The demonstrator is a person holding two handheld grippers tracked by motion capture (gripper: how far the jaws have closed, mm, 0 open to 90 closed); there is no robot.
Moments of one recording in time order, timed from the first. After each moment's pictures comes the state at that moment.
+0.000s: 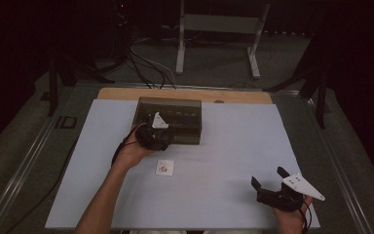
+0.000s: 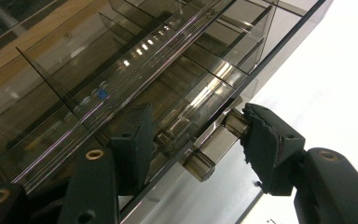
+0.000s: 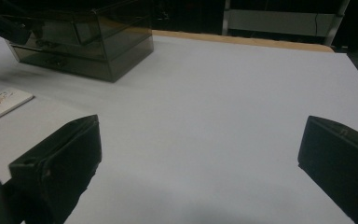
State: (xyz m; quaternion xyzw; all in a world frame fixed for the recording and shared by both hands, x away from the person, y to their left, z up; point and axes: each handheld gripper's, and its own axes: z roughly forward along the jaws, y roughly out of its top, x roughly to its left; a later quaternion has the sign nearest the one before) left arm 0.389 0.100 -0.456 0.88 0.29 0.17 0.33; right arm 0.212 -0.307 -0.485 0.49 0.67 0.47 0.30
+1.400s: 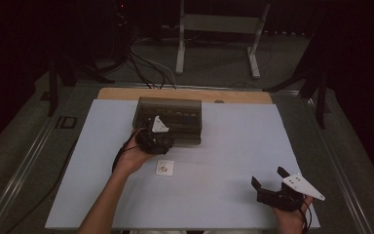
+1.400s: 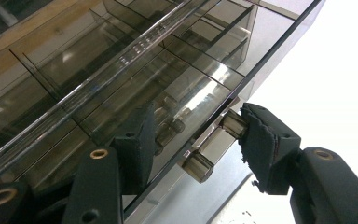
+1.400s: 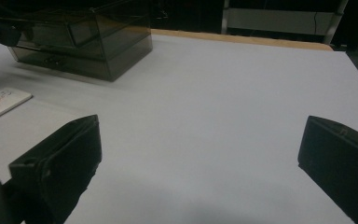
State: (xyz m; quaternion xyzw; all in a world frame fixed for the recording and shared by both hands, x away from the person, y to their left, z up) left arm 0.373 0.097 -0.456 0.88 0.30 0.17 0.34; right arm 0.212 -0.308 -0.486 0.49 0.67 0.46 0.30
